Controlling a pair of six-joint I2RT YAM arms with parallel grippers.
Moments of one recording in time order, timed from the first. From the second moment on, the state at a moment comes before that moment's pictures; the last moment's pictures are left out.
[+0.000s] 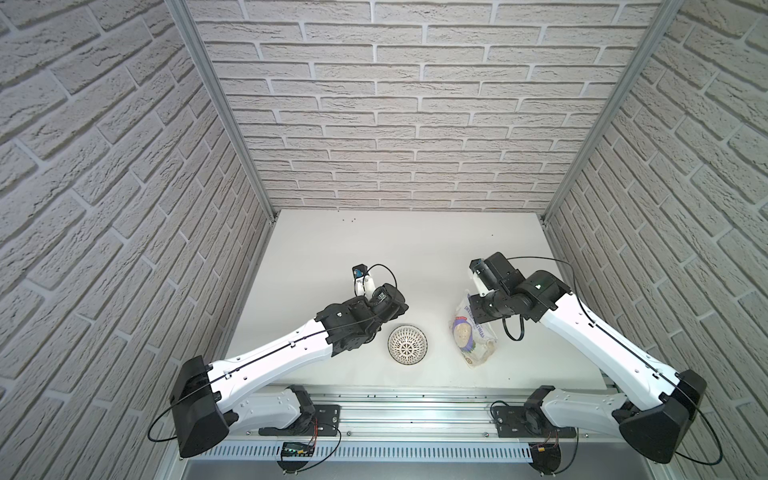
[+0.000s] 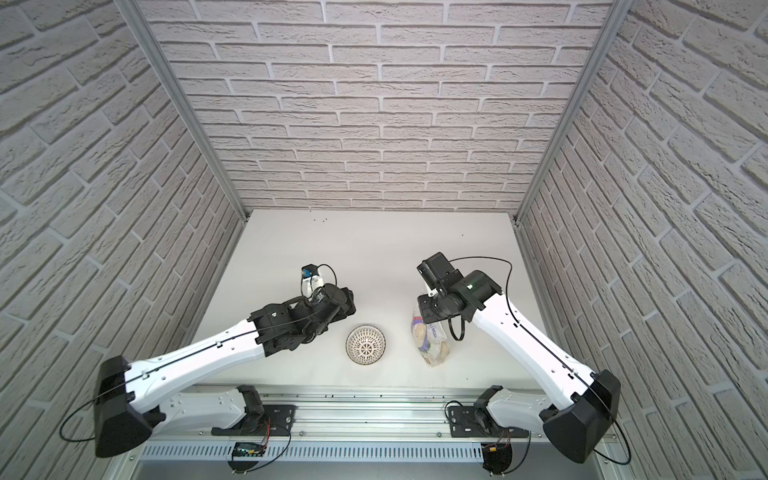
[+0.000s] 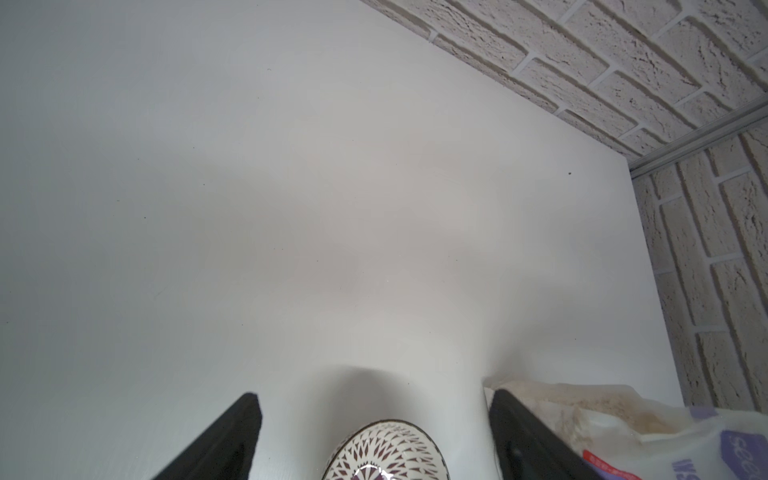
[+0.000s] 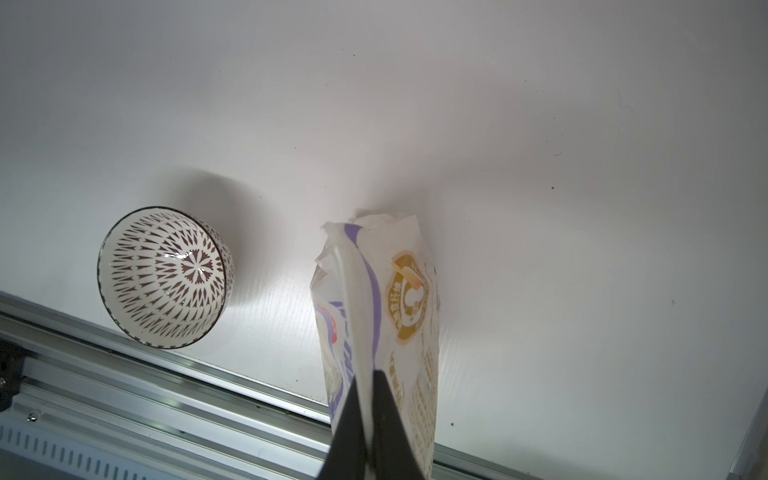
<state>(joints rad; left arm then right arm) -0.93 1.18 0.97 -0.62 -0.54 -1.07 0.66 1.25 1.23 -1.14 0.11 0.41</state>
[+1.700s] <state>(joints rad) -0.93 1.46 1.04 -0.29 -0.23 -1.05 0.56 0.97 0.98 -0.75 -0.06 0.66</state>
